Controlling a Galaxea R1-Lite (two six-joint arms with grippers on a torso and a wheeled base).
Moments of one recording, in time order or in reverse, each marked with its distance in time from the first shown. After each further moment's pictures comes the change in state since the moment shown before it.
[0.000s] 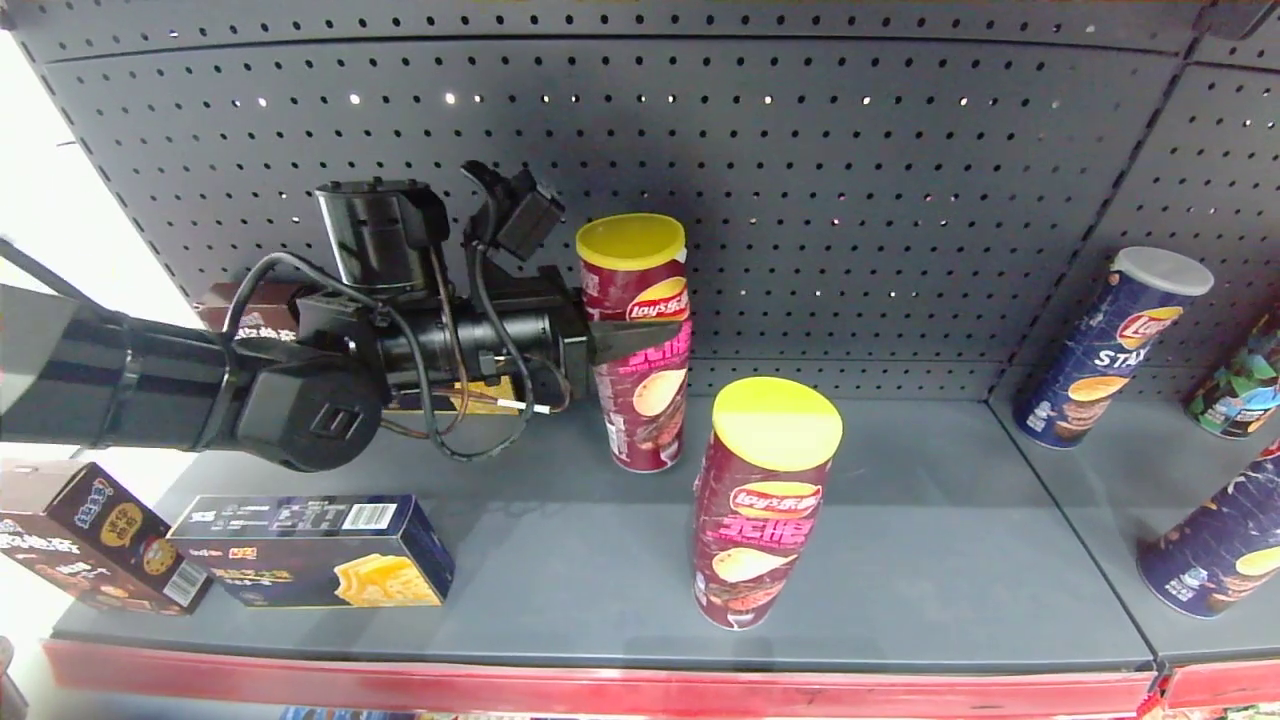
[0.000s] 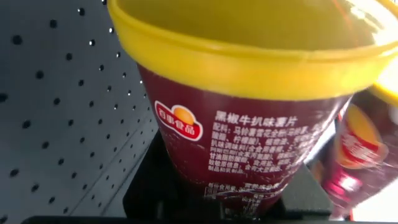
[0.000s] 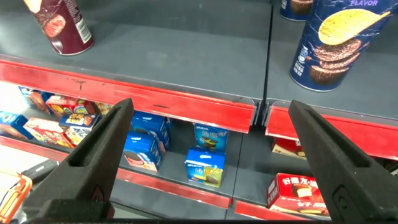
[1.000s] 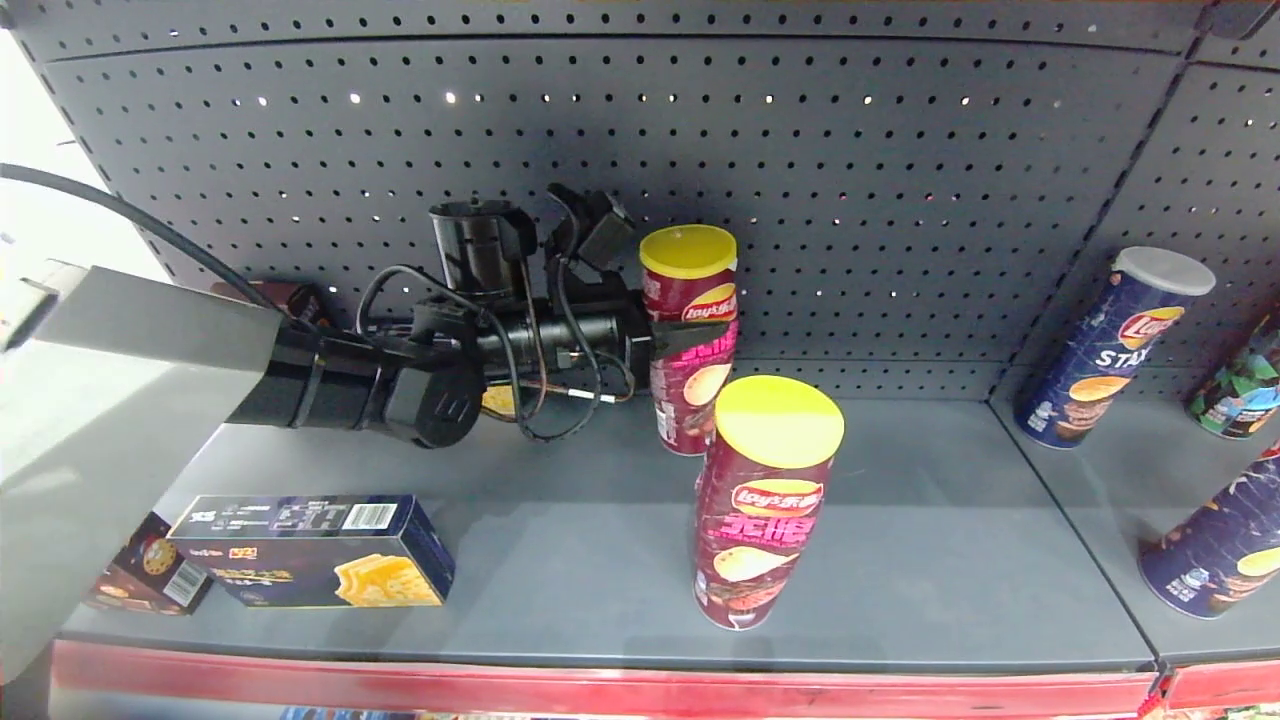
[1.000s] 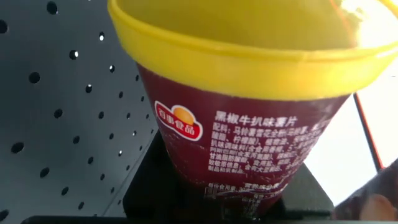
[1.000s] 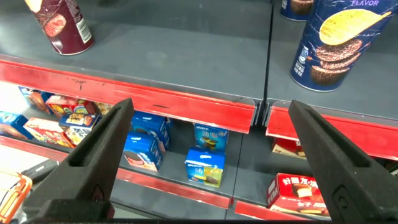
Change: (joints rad) left arm -0.045 0.204 -0.236 -0.001 0.001 0.005; right arm 0.000 0.000 0.000 0.000 0.000 0.000
